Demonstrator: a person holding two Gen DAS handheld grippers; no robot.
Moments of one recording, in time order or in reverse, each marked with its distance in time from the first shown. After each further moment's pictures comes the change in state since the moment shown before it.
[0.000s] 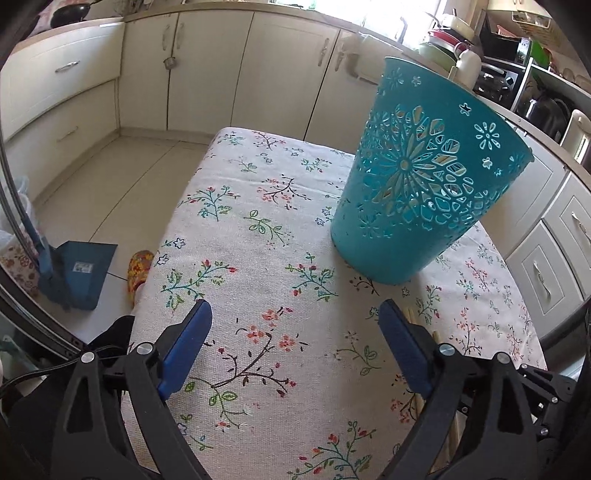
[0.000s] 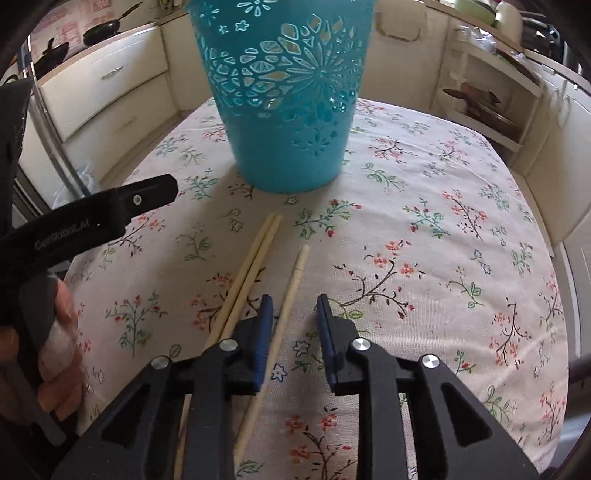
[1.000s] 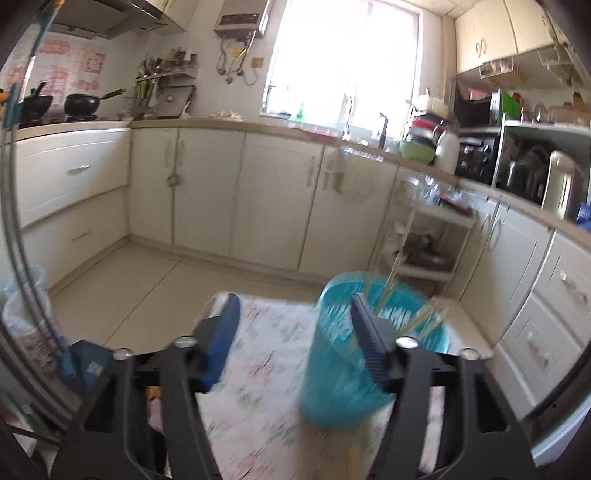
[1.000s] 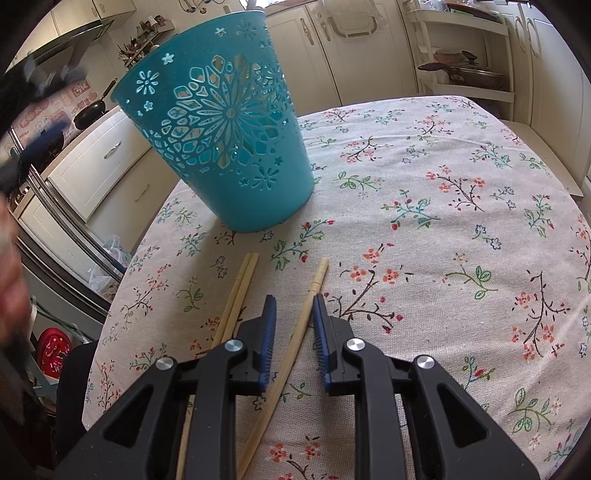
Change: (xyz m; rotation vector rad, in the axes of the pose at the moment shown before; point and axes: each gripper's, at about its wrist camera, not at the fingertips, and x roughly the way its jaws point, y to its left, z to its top) left arm -0.089 -0.050 0.081 0.075 -0.403 0.054; right arm 0.008 -0.054 -0.001 0.263 -0.111 0.219
